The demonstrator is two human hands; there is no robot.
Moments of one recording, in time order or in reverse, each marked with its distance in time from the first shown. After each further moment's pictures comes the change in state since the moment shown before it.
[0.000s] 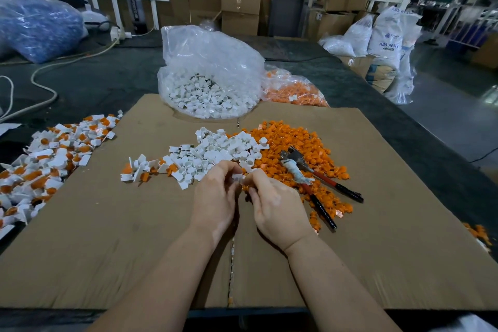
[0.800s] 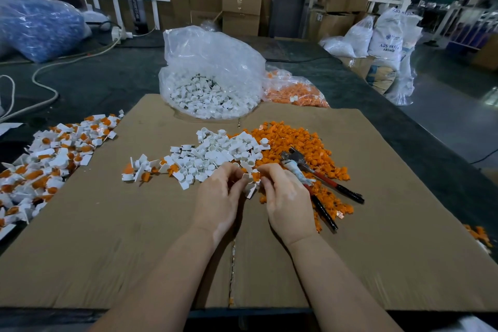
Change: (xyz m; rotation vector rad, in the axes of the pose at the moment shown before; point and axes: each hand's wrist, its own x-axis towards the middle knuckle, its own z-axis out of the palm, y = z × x) left_hand -0.001 -0.002 0.002 -0.070 -0.045 -0.021; right_hand 0.003 0.008 0.002 0.082 0.208 0.175
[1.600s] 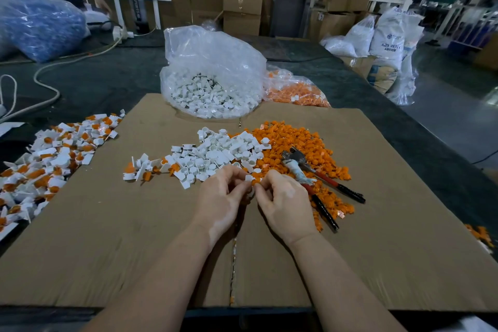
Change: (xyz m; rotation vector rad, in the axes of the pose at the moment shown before) left_hand 0.000 0.000 -0.001 -0.232 -0.095 -0.136; right_hand 0.000 -0.004 -0.002 -0.058 -0.067 -0.008
